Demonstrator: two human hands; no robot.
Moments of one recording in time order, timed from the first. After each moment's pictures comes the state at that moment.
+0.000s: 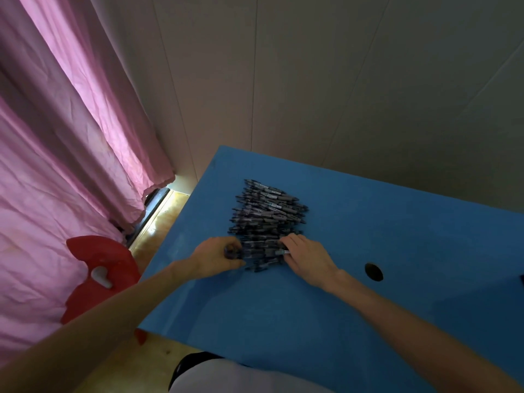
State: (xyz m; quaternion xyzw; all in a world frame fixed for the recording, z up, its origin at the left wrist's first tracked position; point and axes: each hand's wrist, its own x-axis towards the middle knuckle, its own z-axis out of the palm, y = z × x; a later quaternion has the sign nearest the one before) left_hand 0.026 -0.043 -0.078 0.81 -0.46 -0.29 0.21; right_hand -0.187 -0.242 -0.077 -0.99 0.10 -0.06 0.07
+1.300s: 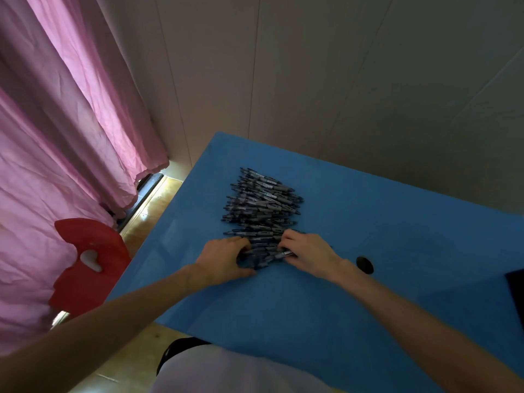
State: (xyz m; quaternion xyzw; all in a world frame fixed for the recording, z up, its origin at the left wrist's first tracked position) left_hand -0.029 -0.053 -0.083 0.81 -0.55 -0.15 0.10; right_hand -0.201 -0.259 -0.066 -0.99 0.03 0.03 0.09
